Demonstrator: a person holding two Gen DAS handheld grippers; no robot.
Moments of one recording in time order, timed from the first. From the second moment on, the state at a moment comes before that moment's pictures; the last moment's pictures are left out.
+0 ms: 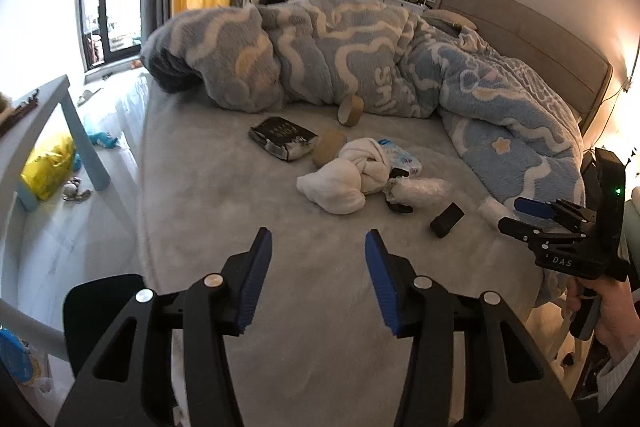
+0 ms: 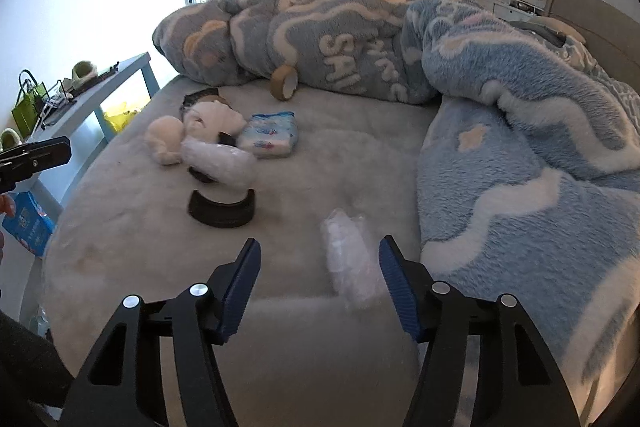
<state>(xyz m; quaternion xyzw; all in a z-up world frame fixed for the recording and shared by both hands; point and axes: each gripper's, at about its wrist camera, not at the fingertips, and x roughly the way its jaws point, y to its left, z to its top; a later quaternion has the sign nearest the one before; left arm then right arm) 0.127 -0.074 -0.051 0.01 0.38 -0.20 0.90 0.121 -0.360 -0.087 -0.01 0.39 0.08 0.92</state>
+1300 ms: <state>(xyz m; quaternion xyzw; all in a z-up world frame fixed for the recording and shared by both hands) 0.218 -0.114 -0.107 -0.03 0.43 -0.23 0.87 0.188 -0.341 -0.062 0.06 0.37 0.14 0.92</state>
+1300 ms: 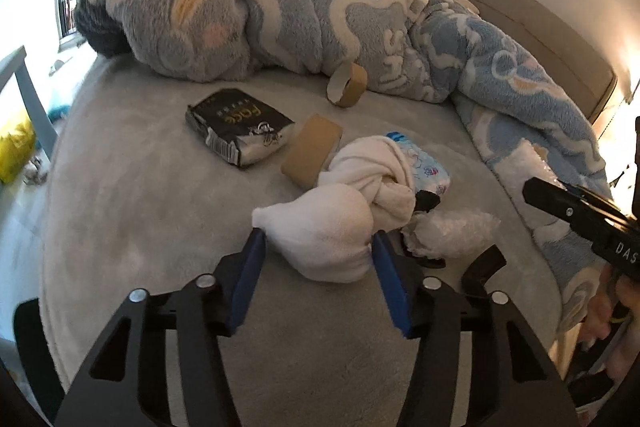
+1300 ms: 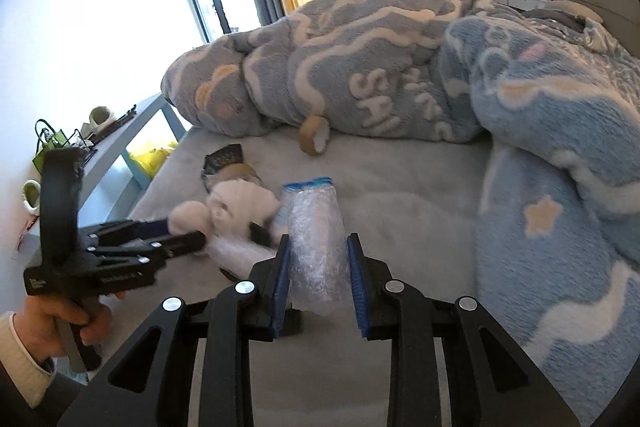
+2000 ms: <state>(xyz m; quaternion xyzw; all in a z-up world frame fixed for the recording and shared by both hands) 0.190 -0.031 -0.076 -0.02 0.42 -0.20 0.88 0.217 -0.230 -0.032 0.06 0.35 0.21 0.91</state>
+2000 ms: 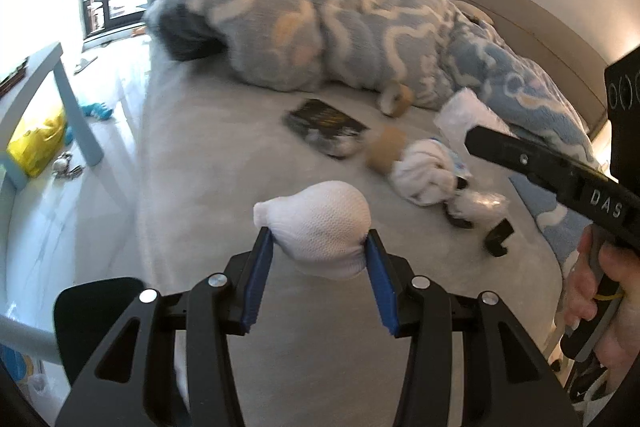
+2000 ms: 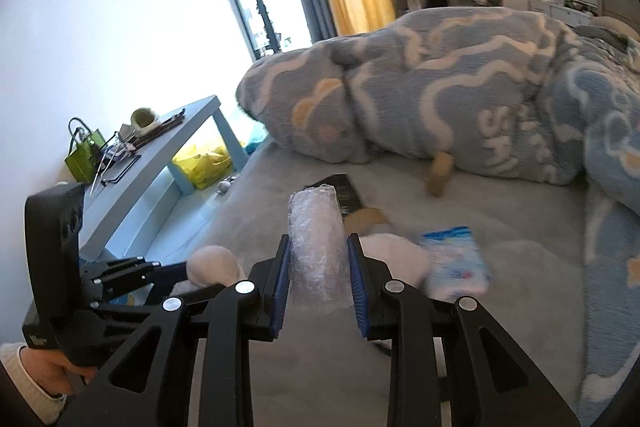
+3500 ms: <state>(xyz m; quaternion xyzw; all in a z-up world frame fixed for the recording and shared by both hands) 0.163 0.219 -0.195 -0.06 0.58 -0.05 0.81 0.218 0.076 -0.077 -0.03 0.43 0.34 0.84</state>
